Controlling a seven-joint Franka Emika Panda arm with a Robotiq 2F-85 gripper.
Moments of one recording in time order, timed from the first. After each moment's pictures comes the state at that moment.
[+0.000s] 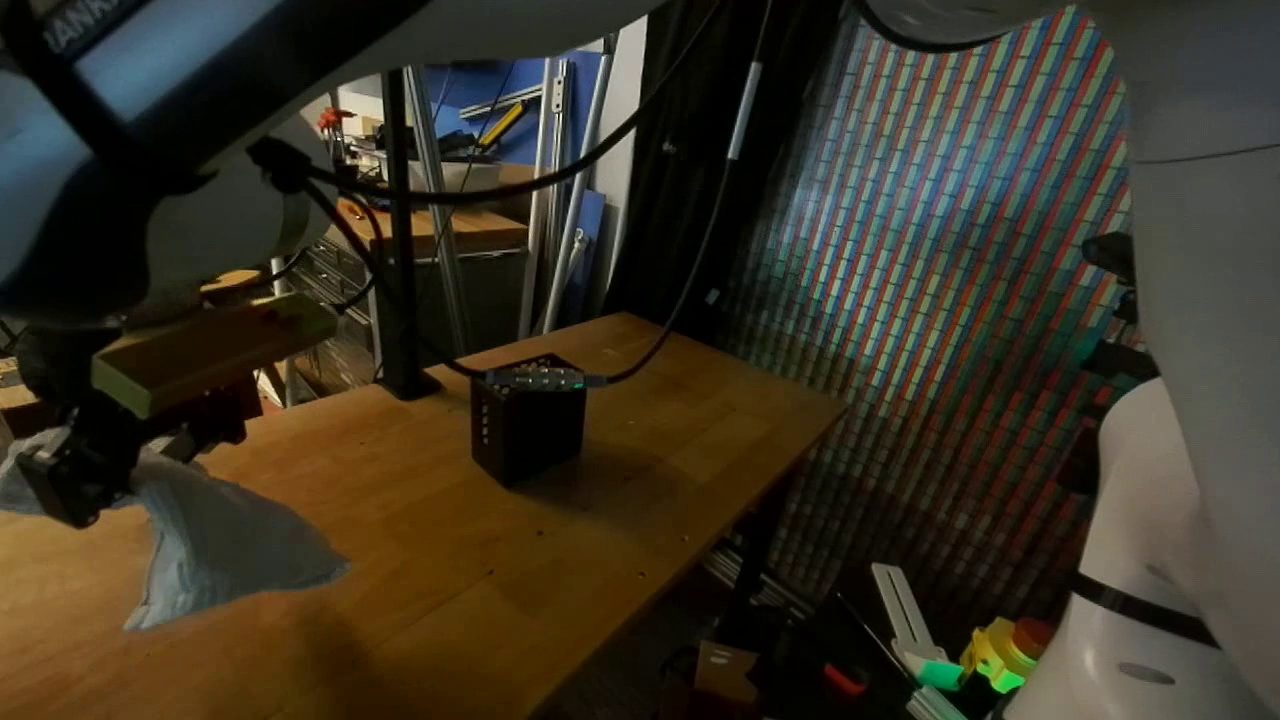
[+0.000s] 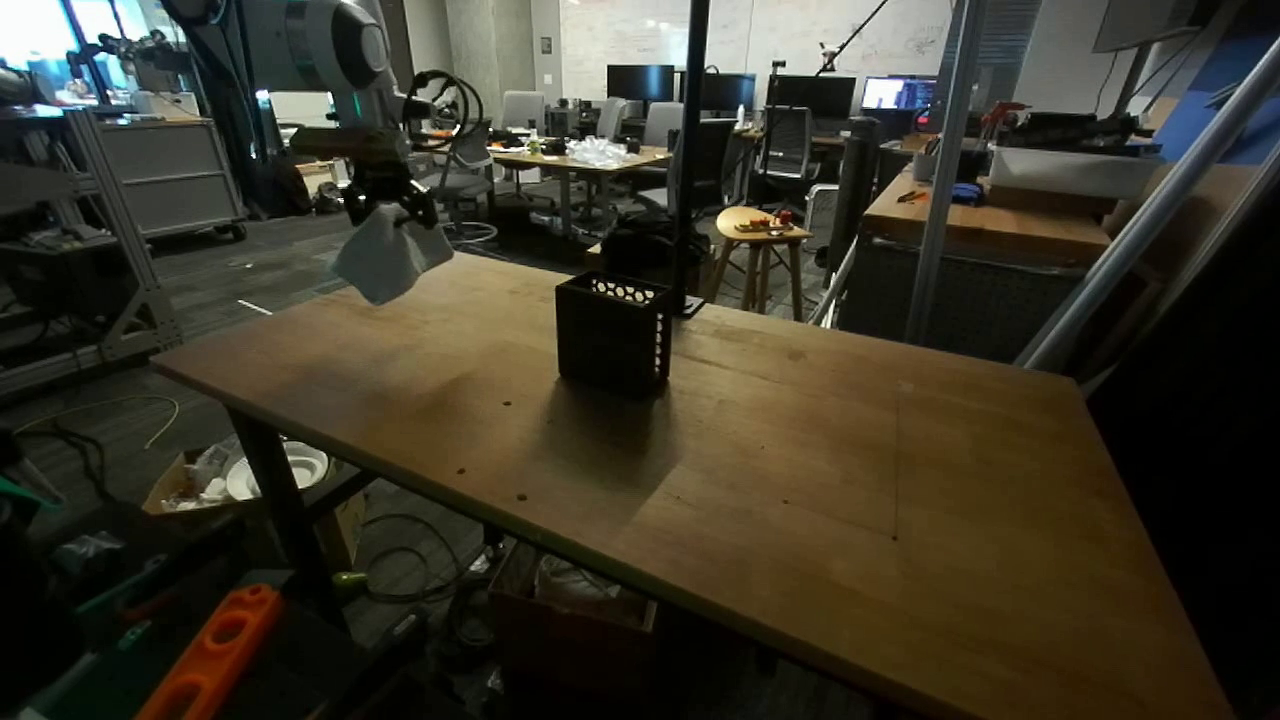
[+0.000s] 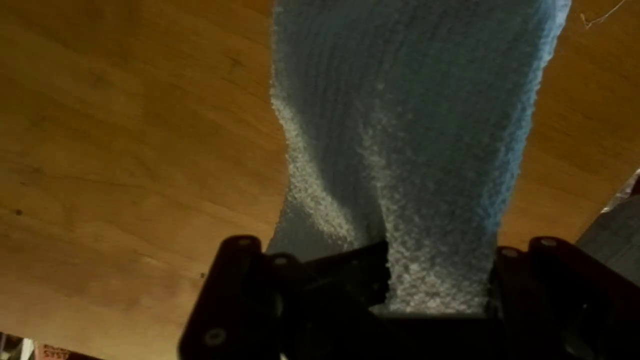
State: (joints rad) arm 0.35 0.48 0.17 -1.74 -0.13 2.32 0.12
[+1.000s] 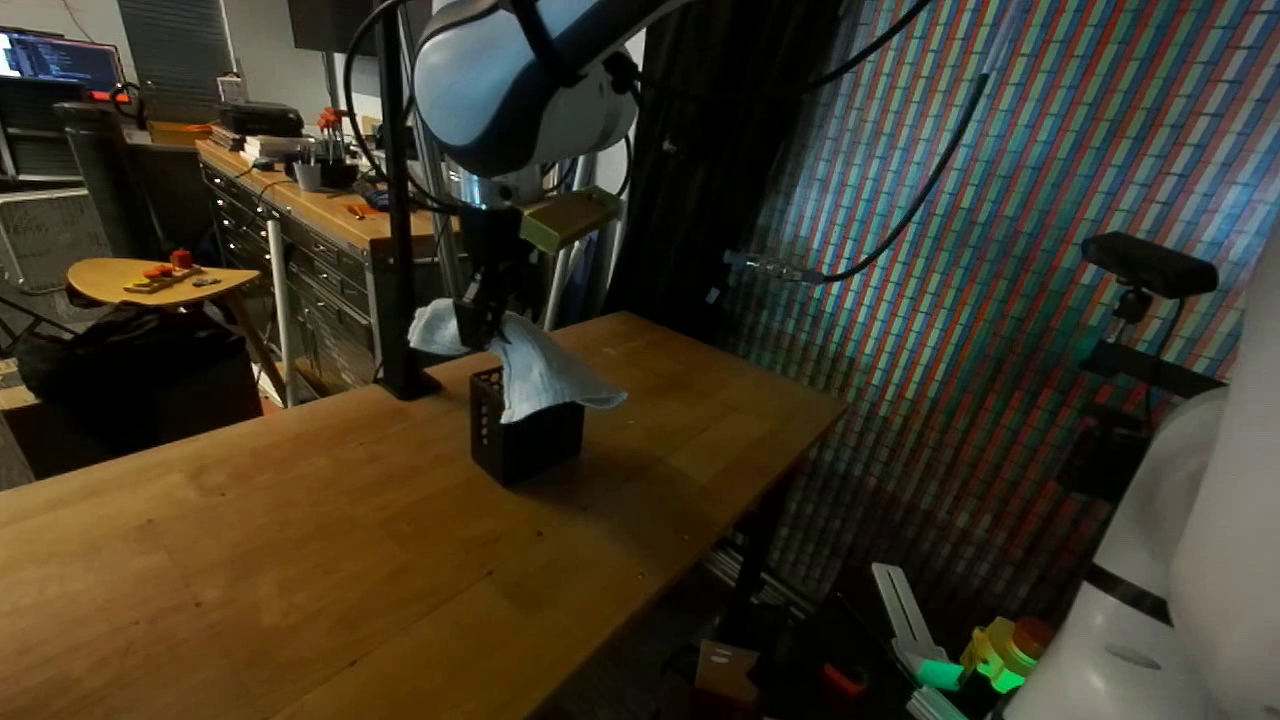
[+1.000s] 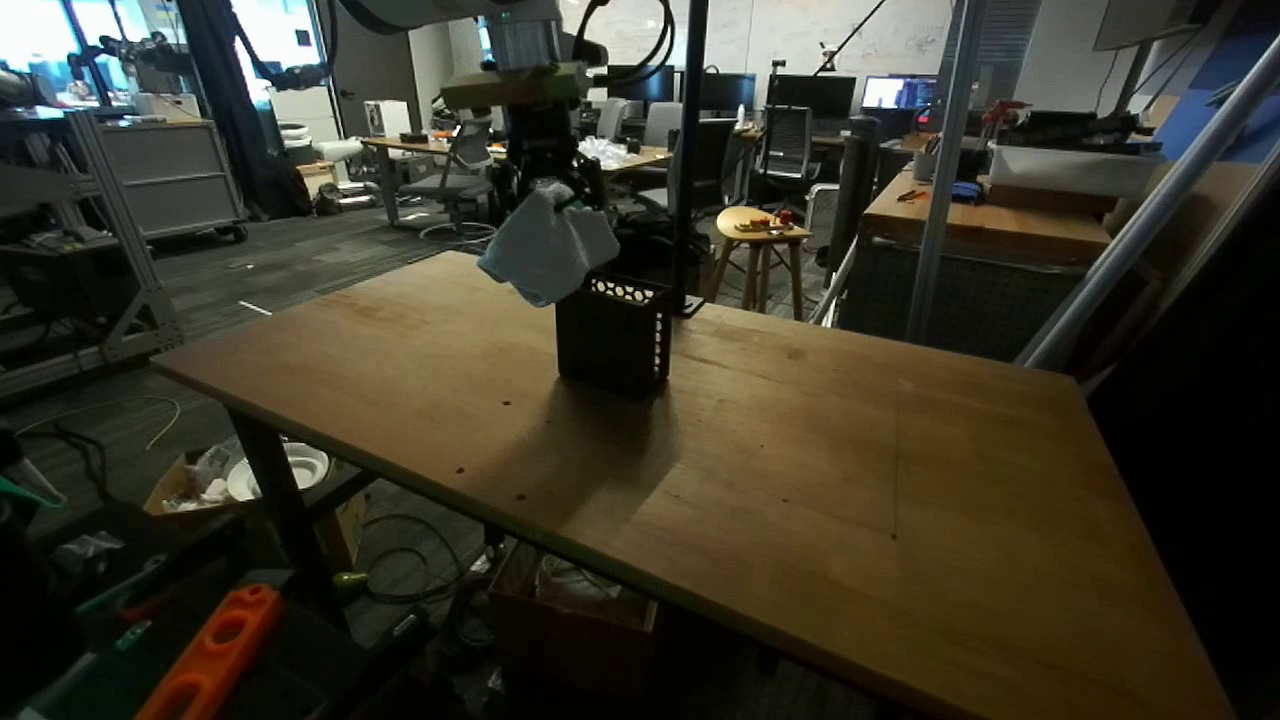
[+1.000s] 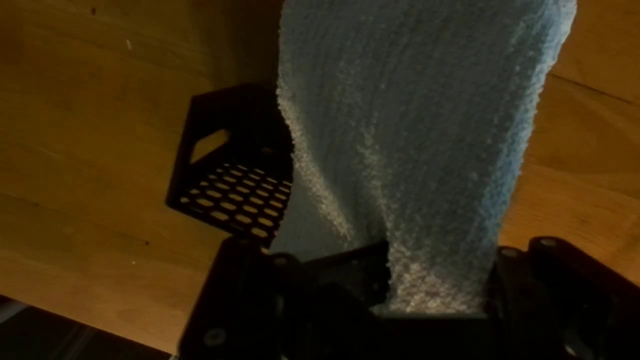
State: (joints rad) arm 0.04 0.14 0.03 -2.03 -0.17 2.22 -0.18
